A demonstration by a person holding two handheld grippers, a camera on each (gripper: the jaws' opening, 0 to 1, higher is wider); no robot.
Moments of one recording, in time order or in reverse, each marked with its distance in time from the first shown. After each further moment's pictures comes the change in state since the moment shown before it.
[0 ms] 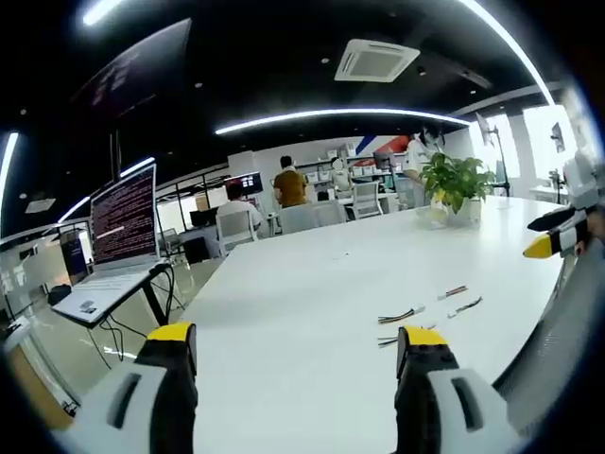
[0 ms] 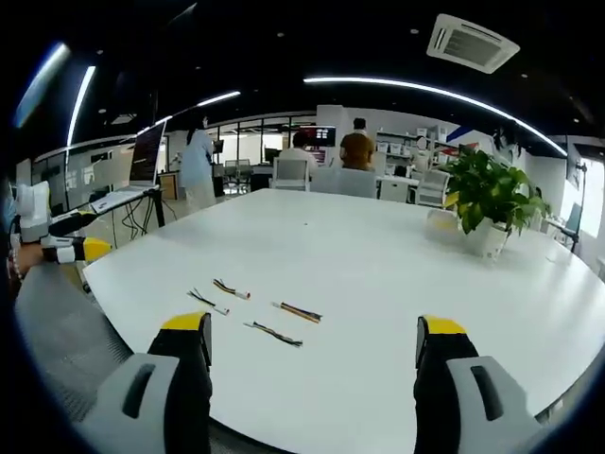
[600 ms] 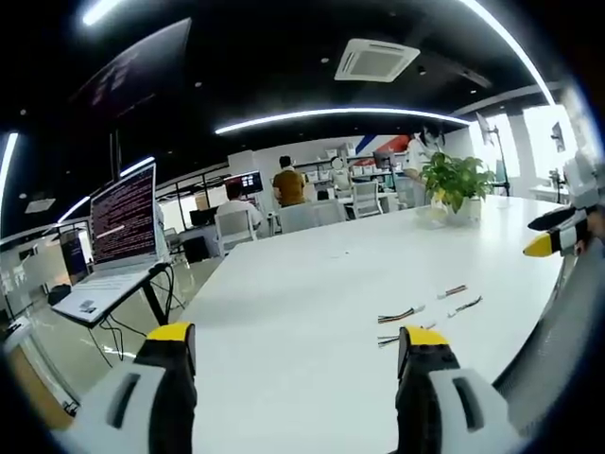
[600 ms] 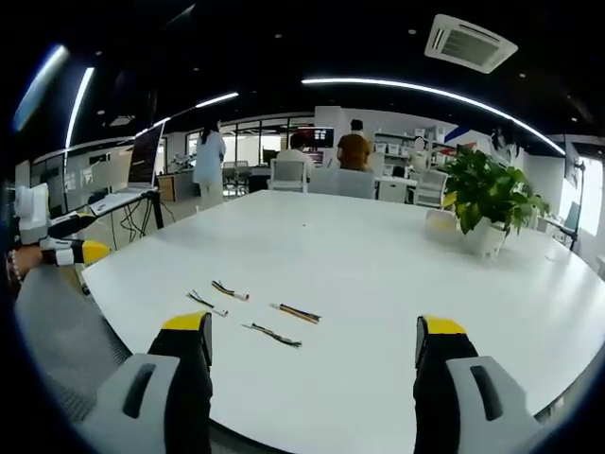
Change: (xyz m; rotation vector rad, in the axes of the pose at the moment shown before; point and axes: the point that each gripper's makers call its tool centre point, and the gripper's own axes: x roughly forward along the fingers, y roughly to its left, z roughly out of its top) left arm 0.002 0.002 -0.005 0.004 0.010 -0.005; right arm -0.002 -0.002 0.000 0.011 -0.010 -0.010
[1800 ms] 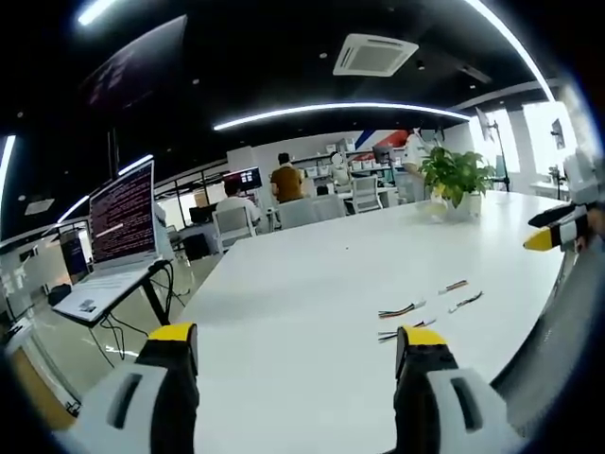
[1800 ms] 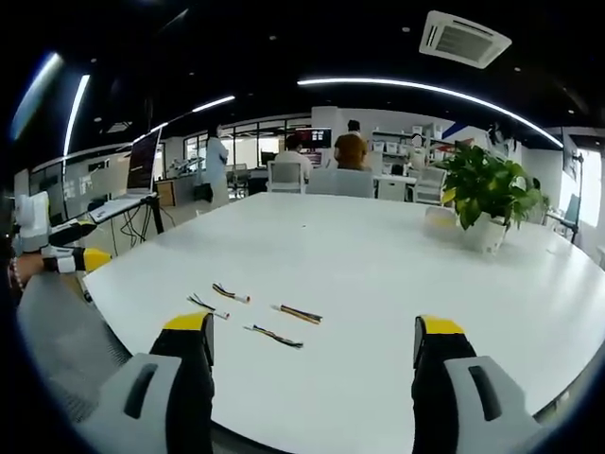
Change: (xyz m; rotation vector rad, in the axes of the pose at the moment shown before) left arm 0.001 0.003 -0.004 0.005 0.012 0.004; right arm 0.001 0.001 -0.001 0.025 -0.001 0.007
